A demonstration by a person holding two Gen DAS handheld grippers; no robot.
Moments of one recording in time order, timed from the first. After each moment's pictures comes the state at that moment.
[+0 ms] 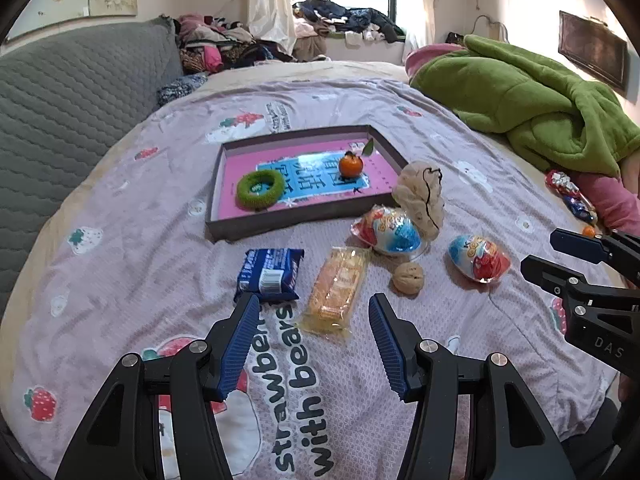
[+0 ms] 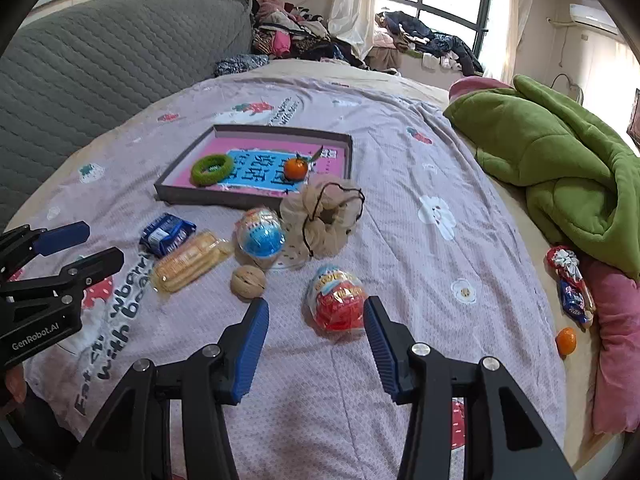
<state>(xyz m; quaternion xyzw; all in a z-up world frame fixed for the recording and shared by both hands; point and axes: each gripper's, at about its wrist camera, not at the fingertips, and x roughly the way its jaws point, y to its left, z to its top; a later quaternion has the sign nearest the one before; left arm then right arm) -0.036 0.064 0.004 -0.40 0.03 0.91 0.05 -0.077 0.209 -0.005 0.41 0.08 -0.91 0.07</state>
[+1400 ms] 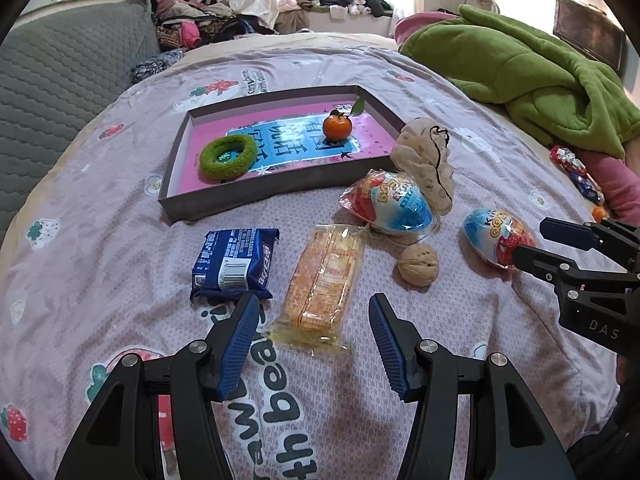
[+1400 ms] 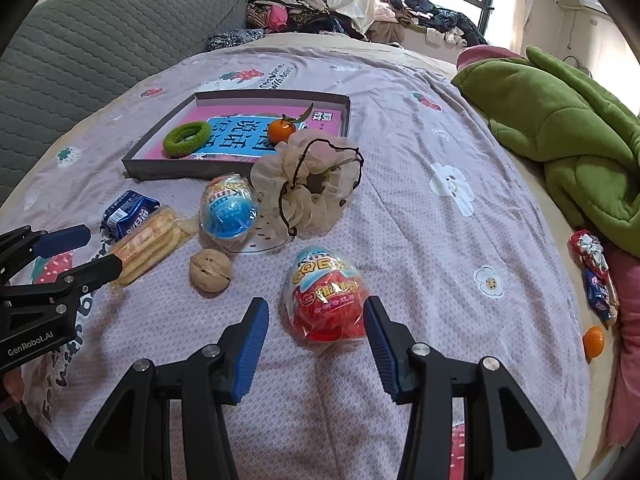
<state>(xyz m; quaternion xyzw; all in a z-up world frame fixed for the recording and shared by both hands) -0.082 0.074 -0.047 -0.44 0.04 0.89 0.08 -0.121 0.223 -0.055 0.45 0.07 -0.89 0.08</state>
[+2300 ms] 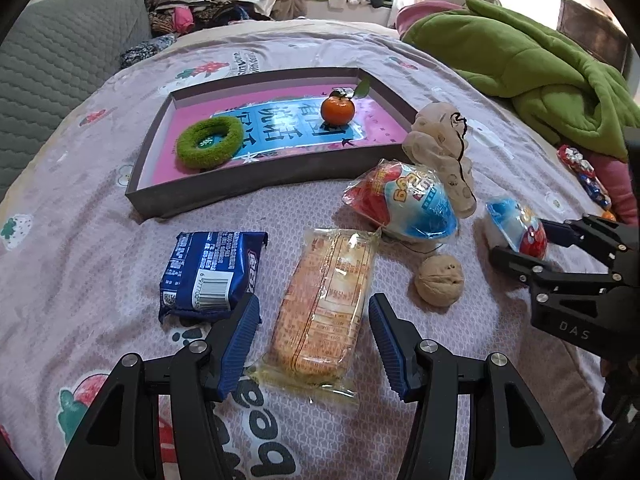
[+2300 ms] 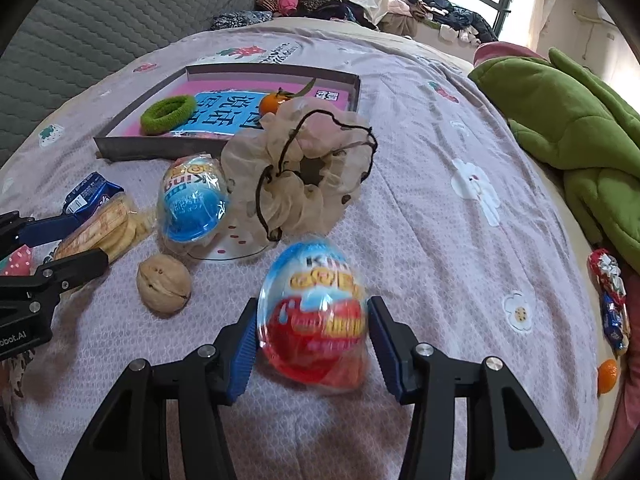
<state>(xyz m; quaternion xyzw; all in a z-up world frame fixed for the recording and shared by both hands) -0.116 0.076 -0.076 -0.46 0.02 0.88 0.09 -0.164 0.220 -0.094 0.47 0.10 -0.87 0.08</state>
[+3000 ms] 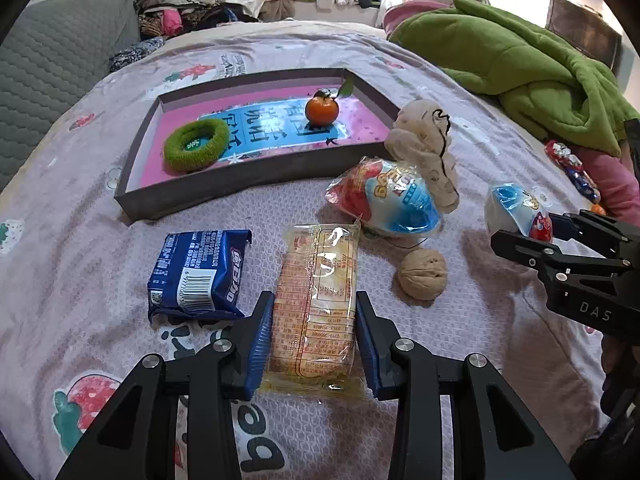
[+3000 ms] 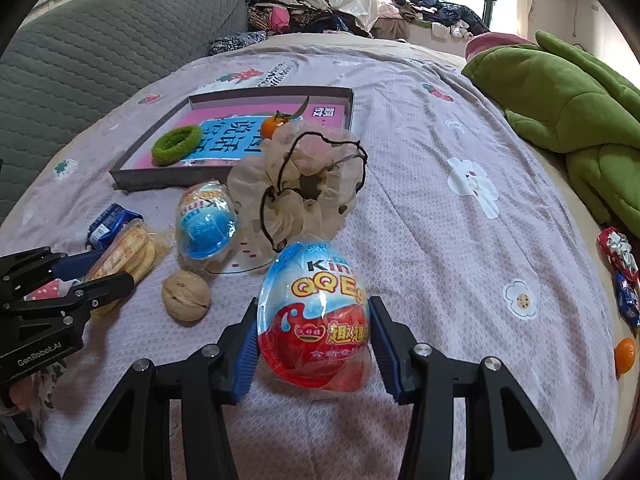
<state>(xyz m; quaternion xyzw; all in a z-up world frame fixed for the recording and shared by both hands) -0.110 0.080 -0.072 -0.45 0.02 0.88 0.12 -0.153 0.233 -0.077 0.45 0.04 -0.89 0.10</state>
